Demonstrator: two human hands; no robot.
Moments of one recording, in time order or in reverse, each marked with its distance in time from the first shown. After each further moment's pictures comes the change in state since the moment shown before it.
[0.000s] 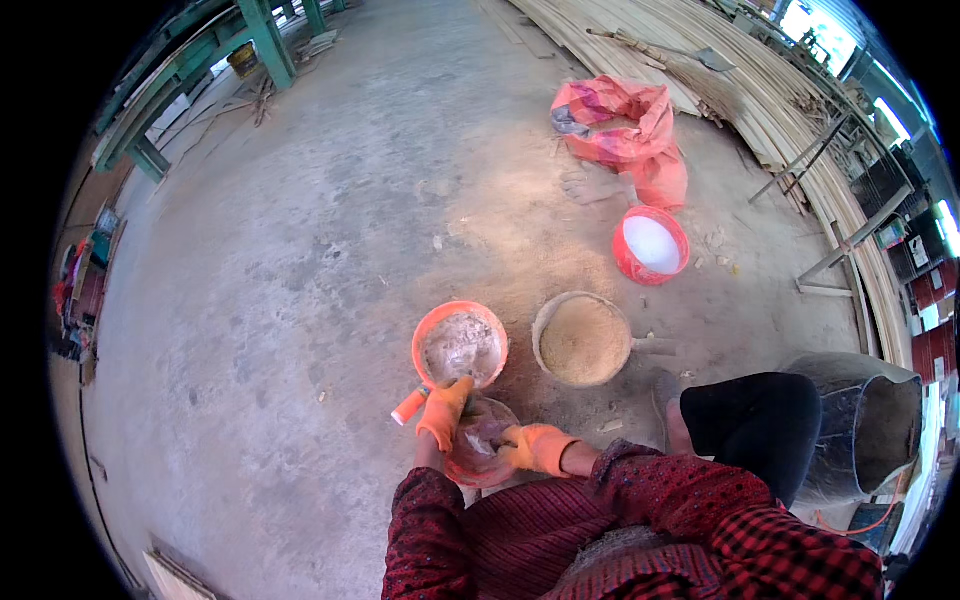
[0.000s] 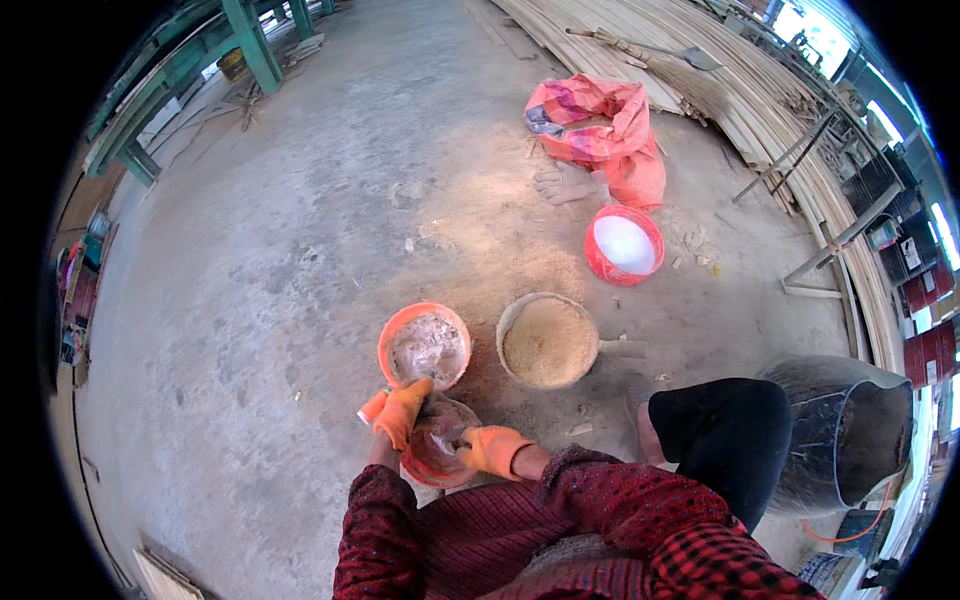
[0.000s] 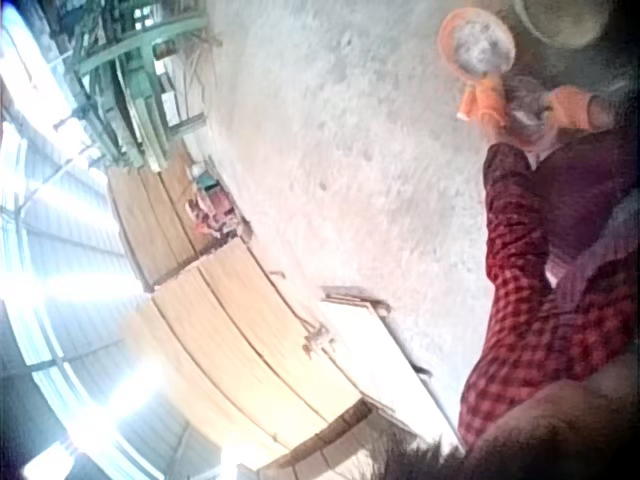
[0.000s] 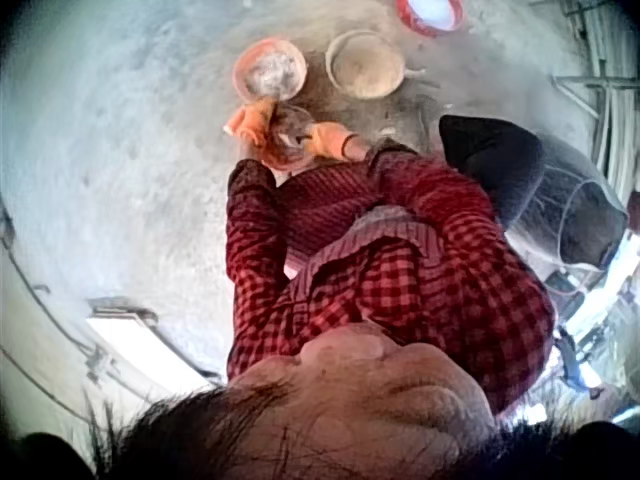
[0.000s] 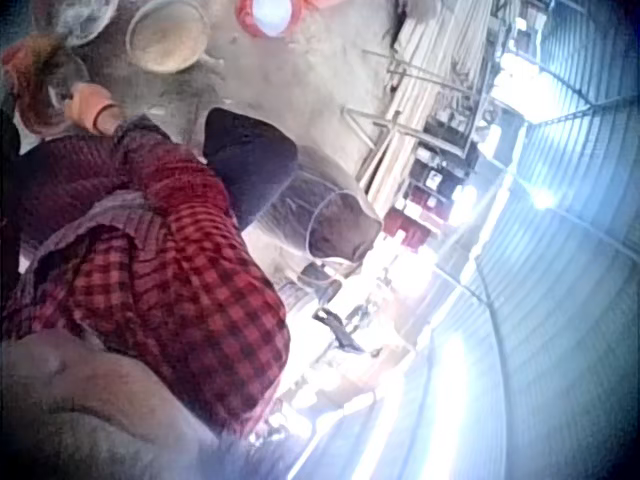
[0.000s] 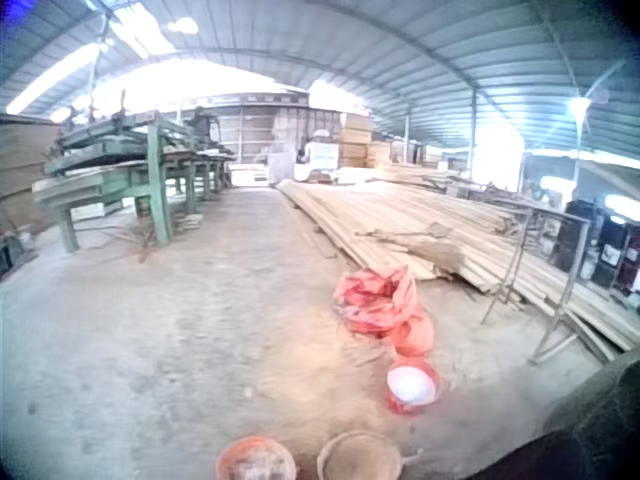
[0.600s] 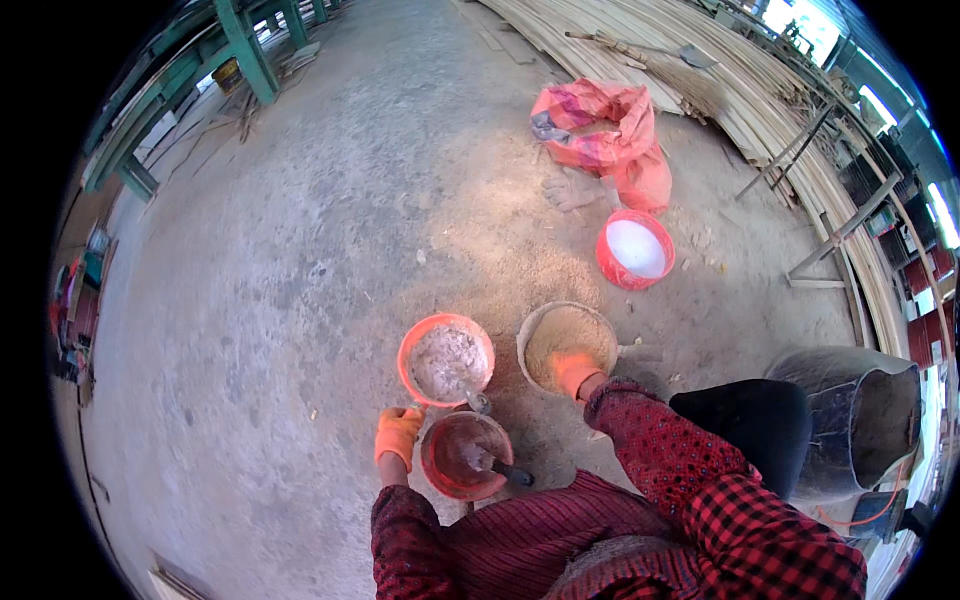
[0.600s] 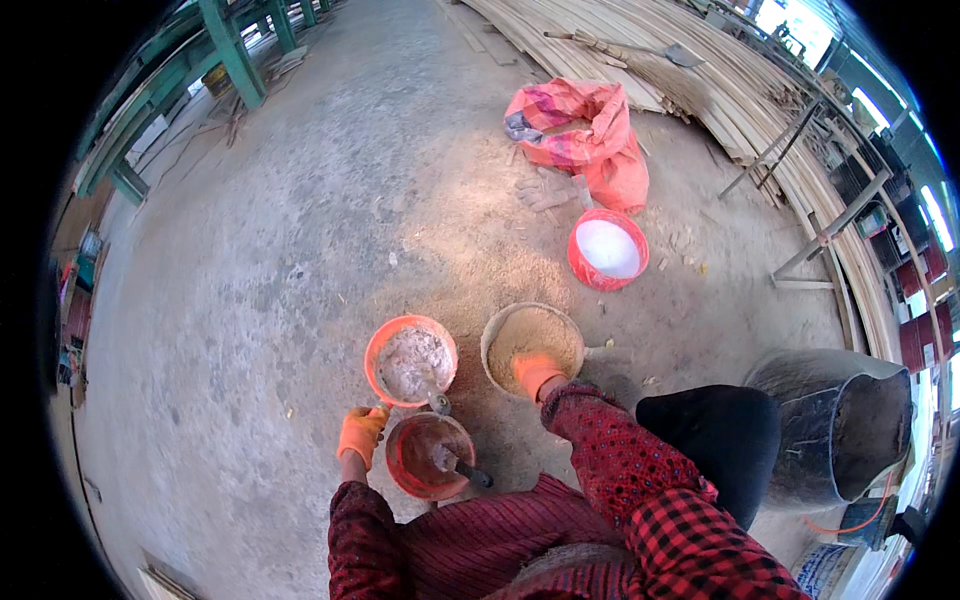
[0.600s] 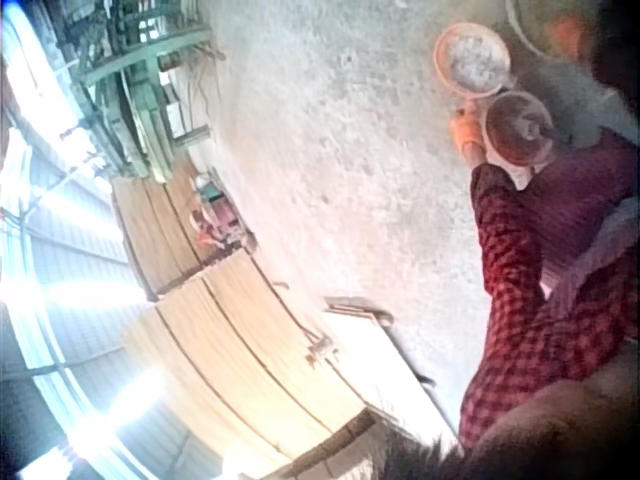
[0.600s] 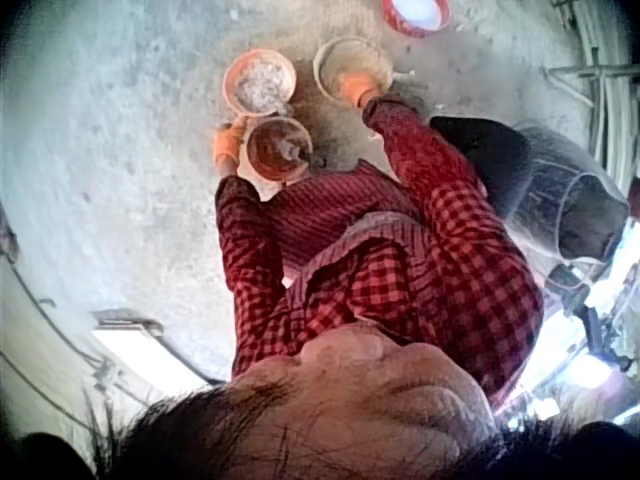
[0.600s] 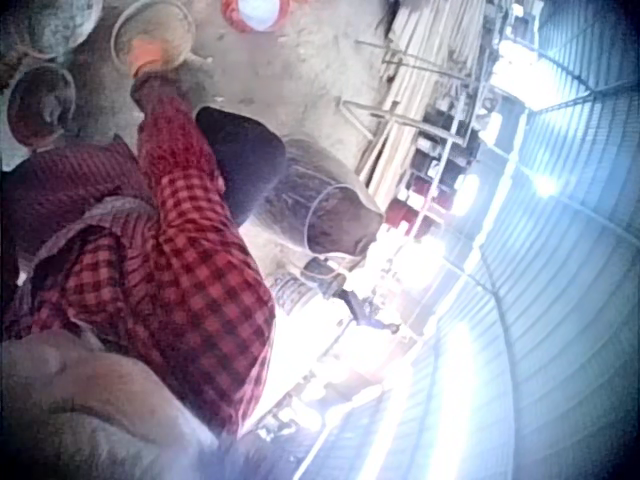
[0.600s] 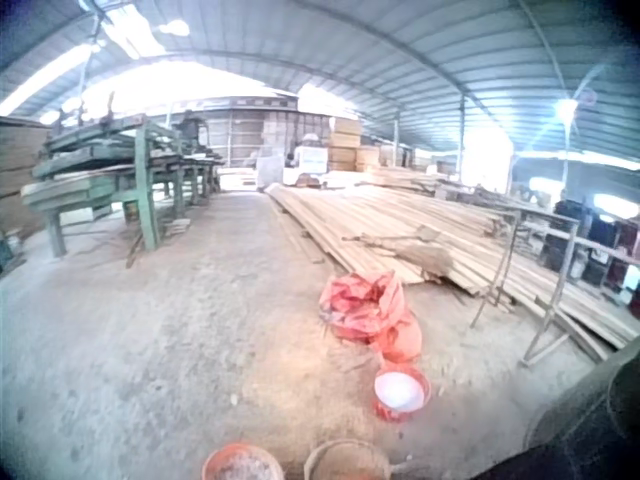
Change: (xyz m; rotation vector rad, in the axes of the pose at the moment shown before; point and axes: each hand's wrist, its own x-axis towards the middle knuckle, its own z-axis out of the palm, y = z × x) left_hand 0.001 -0.032 -0.057 0.373 0.357 -0.183; right_hand 0.075 0.147 -0.077 -0.531 0.263 0.262
